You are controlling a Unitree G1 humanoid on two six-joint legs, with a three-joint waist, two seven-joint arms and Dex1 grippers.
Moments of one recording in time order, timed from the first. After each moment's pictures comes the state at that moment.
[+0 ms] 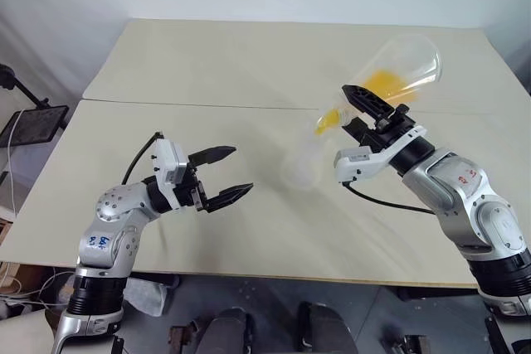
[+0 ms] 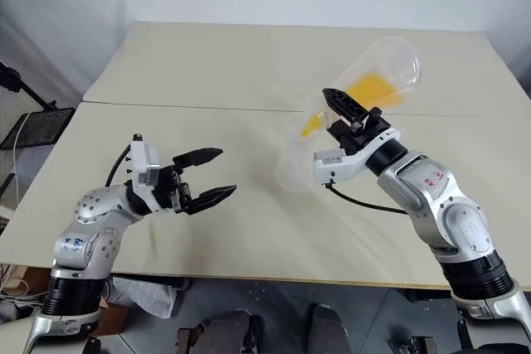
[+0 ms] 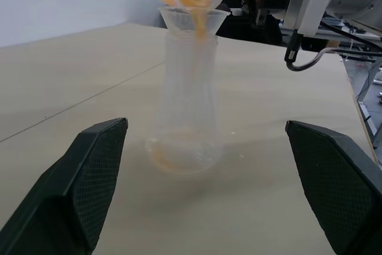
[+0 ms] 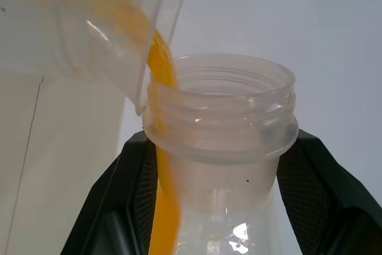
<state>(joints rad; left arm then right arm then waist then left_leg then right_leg) -0.30 0.48 0.10 -0.16 -0.53 0.25 -0.94 -0.46 -0.76 0.11 -0.26 -0.85 -0.24 0.24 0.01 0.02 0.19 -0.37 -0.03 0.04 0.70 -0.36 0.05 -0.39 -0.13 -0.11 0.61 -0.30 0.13</state>
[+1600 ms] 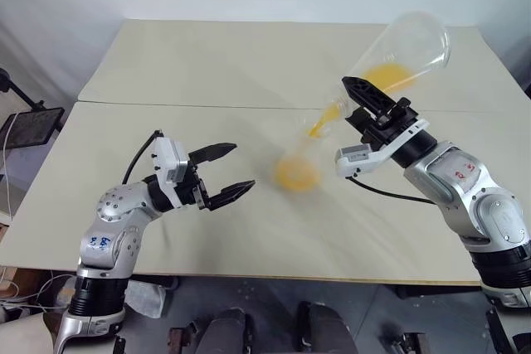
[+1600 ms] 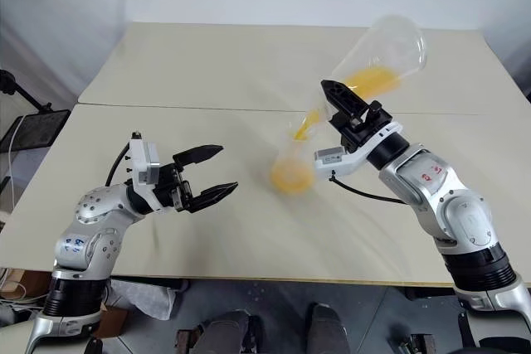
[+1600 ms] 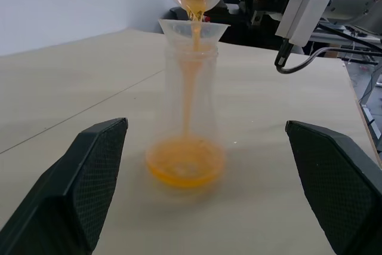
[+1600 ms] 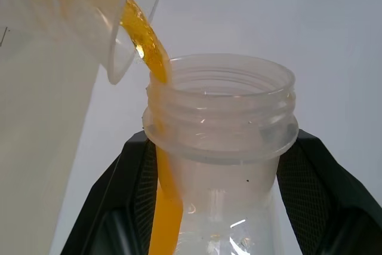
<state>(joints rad) -0.30 0.47 0.09 -0.18 -0.53 0.25 -0.92 -0.50 -0.78 0.11 -0.21 -0.96 -0.31 0.15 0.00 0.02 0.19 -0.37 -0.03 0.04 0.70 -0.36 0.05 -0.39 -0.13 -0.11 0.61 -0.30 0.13</state>
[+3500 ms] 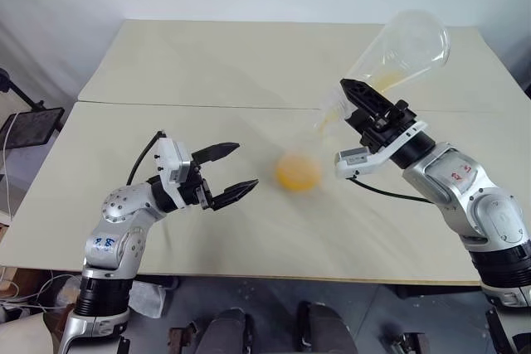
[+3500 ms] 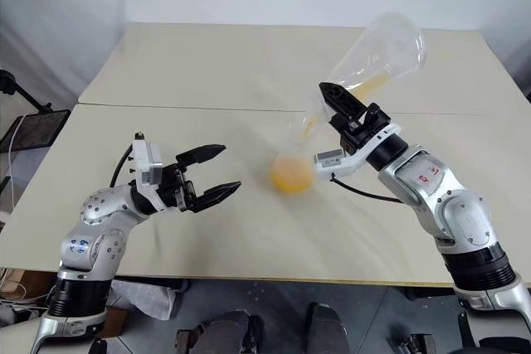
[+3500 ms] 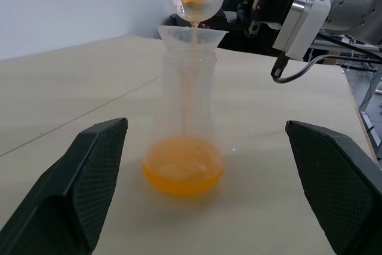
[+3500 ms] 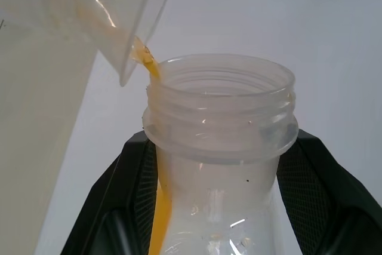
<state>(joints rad) -0.30 0.45 0.09 -0.18 -0.53 0.24 -0.91 -0.50 -0.77 0.11 -0.20 -1.01 -0.33 0.11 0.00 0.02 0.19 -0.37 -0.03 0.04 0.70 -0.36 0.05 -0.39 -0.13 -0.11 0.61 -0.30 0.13</state>
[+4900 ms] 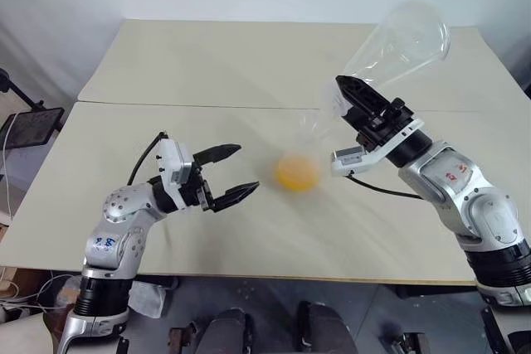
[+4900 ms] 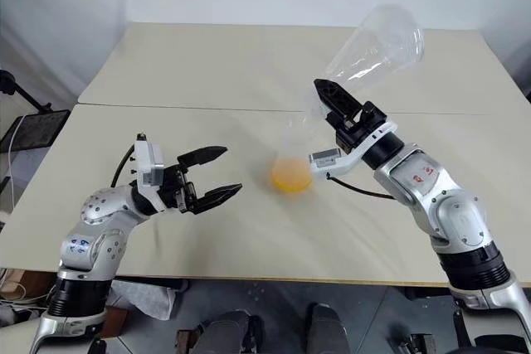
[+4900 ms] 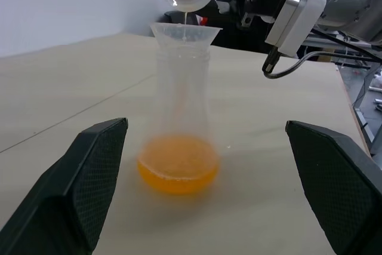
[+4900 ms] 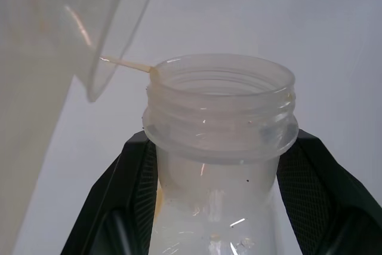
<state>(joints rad) -0.30 0.46 0.08 -0.18 -0.53 0.24 -0.92 -0.51 -0.75 0.12 -0.23 -1.06 -0.31 0.10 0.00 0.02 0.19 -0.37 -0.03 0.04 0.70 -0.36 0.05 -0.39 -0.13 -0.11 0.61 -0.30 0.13</state>
